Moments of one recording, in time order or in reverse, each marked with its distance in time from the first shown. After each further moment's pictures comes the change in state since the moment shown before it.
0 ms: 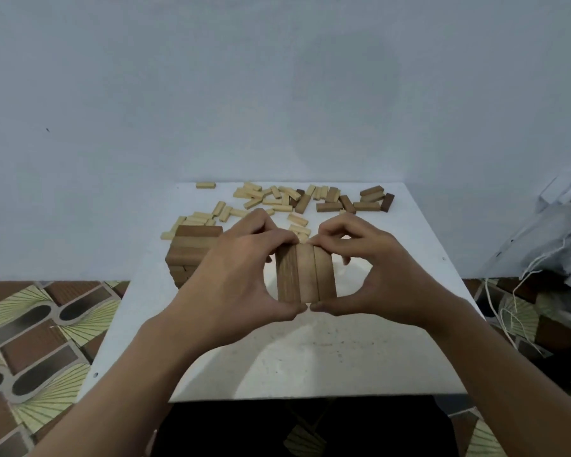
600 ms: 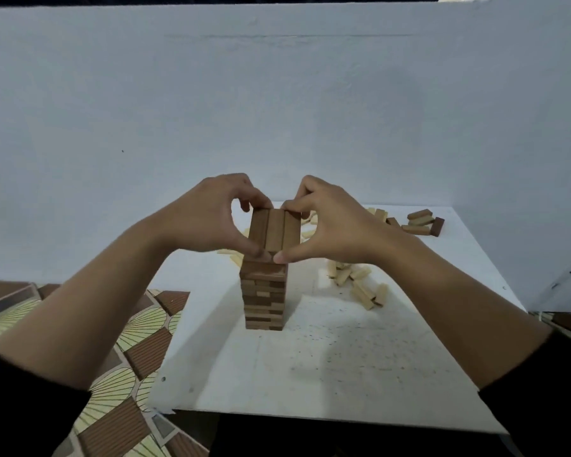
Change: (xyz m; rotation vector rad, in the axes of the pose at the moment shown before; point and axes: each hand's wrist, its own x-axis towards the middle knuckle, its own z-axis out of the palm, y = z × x) left_hand 0.035 -0.103 -0.117 0.087 -0.188 -0.105; right_hand 0.140 -0.070 0.045 -0.222 -0.123 0.072
